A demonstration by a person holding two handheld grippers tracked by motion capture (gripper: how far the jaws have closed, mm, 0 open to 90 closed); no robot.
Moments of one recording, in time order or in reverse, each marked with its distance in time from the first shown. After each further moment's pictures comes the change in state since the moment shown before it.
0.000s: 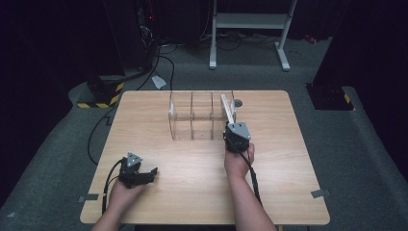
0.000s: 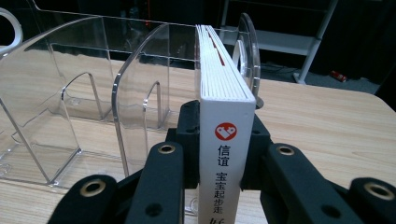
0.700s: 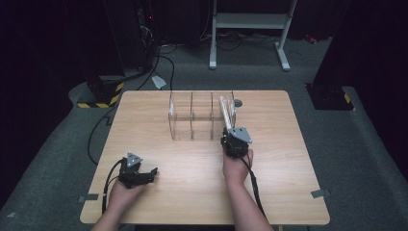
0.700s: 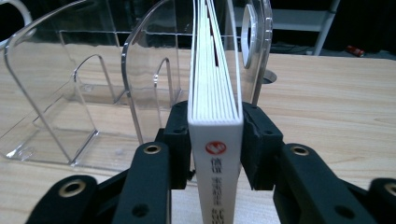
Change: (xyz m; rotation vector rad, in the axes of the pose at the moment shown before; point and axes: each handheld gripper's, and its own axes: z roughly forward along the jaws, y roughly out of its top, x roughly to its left) left arm 0.000 0.000 0.000 0.001 -0.001 0.001; right arm 0.001 -0.013 -0.007 0.058 0.040 0.074
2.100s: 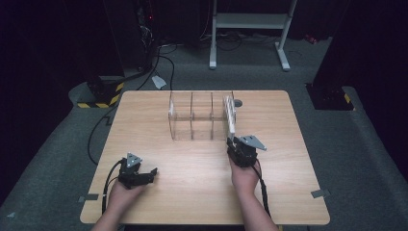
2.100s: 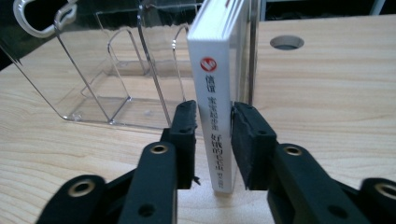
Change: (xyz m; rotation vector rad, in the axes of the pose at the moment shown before) left arm -0.001 -0.001 -0.002 -0.001 -0.002 -0.003; right arm -0.026 -0.016 -0.024 0.064 0.171 0.076
